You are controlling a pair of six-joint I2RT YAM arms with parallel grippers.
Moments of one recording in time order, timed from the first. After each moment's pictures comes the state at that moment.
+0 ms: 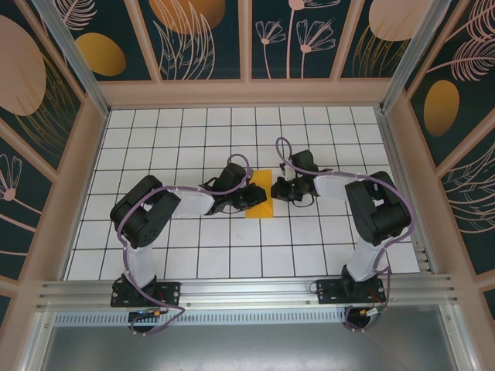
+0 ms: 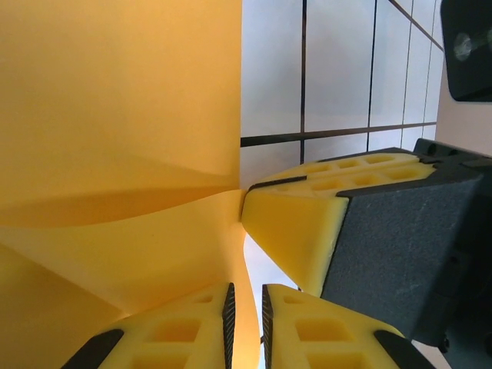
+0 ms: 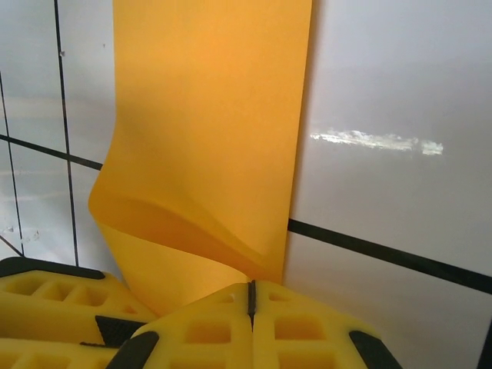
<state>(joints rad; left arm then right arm) -0.73 1.91 0.93 0.27 0.41 -1.04 0.42 1.78 0.90 -0.17 -0.49 0.49</state>
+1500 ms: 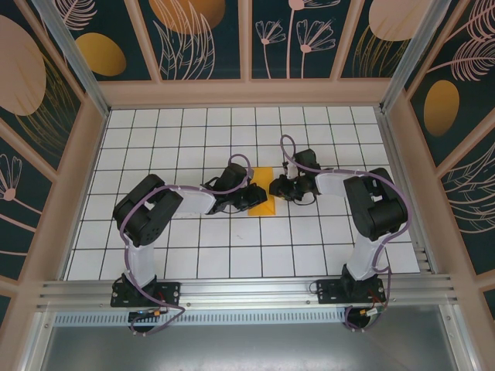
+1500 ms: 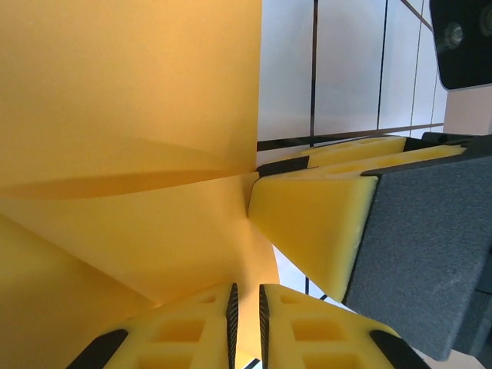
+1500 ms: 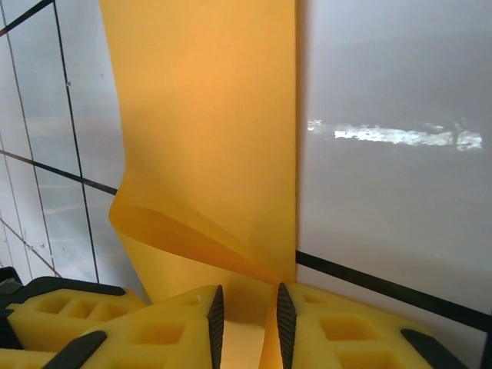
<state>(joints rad) -0.73 1.94 0.95 0.27 0.41 -1.04 0.38 1.82 0.90 -0.13 -0.57 0.55</state>
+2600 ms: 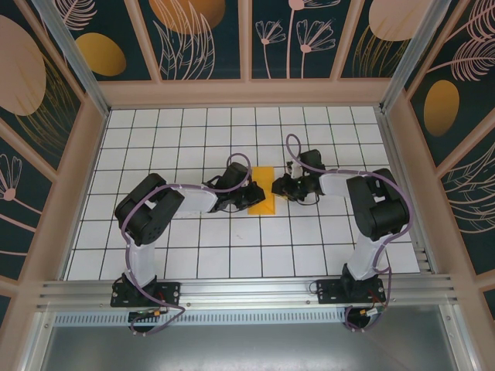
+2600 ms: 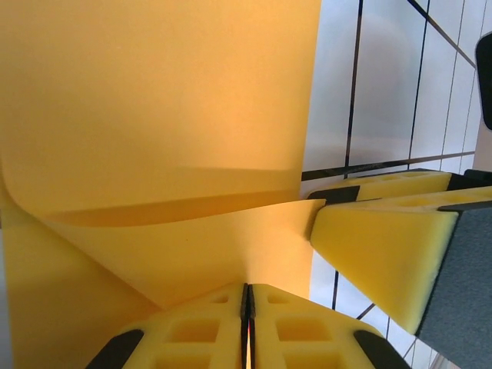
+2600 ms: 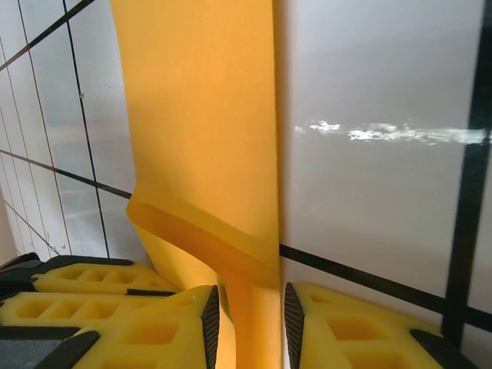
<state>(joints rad) -0.73 1.95 0.98 0.20 0.33 -1.05 0.34 1.81 0.88 -0.10 -0.62 0.57</state>
